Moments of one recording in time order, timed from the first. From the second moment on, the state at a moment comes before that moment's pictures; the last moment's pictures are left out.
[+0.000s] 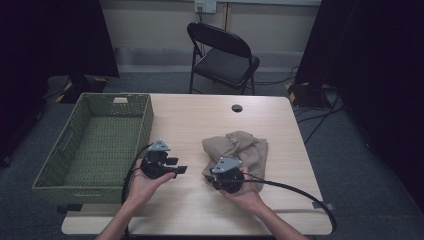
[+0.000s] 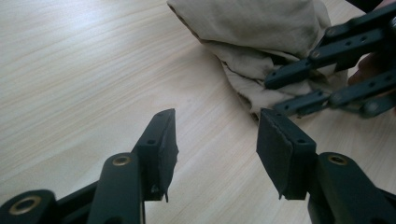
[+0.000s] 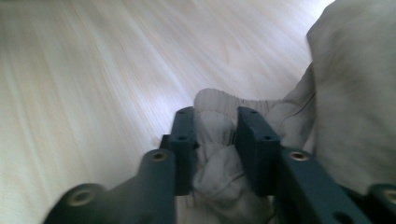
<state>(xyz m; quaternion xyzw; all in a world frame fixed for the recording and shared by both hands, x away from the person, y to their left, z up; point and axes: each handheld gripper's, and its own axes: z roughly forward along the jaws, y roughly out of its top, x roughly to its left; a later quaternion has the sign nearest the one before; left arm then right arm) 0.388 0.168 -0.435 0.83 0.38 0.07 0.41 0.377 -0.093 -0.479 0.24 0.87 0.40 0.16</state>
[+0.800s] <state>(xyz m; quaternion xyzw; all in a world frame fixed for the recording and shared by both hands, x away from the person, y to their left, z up) 0.413 0.075 -0.486 0.80 0.39 -0.02 0.45 0.380 -0.147 -0.430 0.29 0.81 0.47 0.18</state>
